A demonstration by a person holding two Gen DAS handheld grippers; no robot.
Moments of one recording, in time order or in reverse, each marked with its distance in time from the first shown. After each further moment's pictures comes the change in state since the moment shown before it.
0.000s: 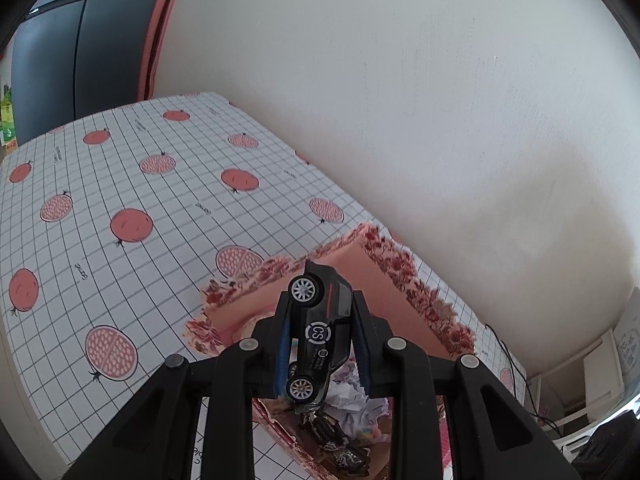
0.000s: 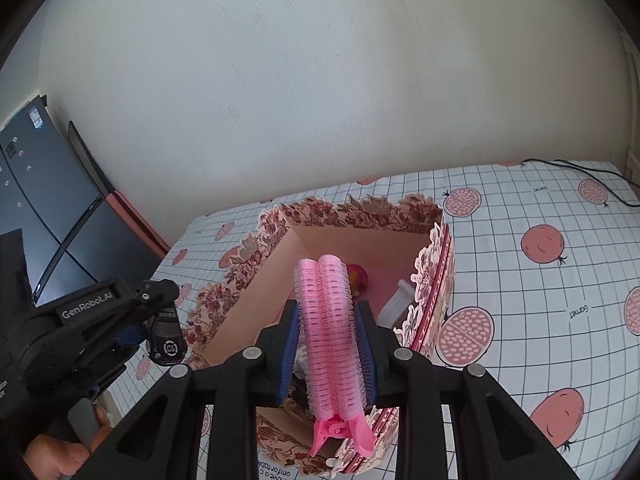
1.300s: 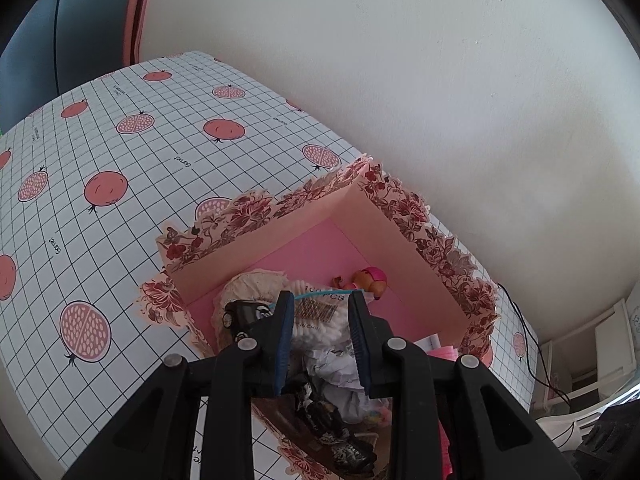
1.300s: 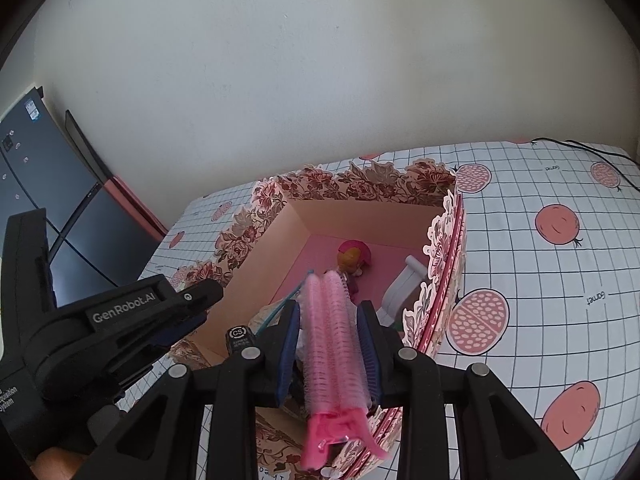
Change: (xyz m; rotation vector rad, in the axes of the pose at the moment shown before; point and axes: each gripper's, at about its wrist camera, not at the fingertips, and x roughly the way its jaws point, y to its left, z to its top) left arm 0.040 -0.009 -0.019 0.041 0.146 0.010; right arm 0.025 -0.004 -0.009 -0.005 0.065 0.014
